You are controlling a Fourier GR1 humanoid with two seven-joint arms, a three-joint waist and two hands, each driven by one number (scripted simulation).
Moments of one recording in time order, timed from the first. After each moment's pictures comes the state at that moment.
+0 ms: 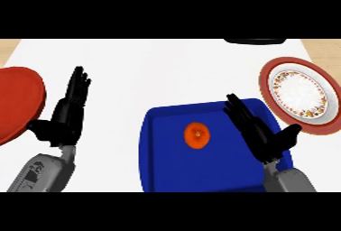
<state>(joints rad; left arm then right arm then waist) -0.23 0.36 -0.25 -1.45 0.29 0.40 -0.13 -0.14 -0.22 0.24 -1.40 -0.39 0.10 -0.02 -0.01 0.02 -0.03</state>
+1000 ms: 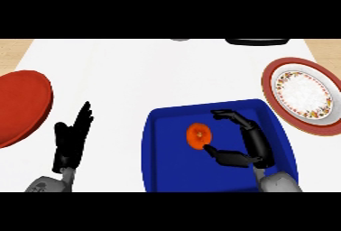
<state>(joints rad) -0.09 0.37 -0.31 -1.36 0.28 0.40 0.09 -0.13 -0.20 0.32 -1.39 -0.02 -0.14 -0.40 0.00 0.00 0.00</state>
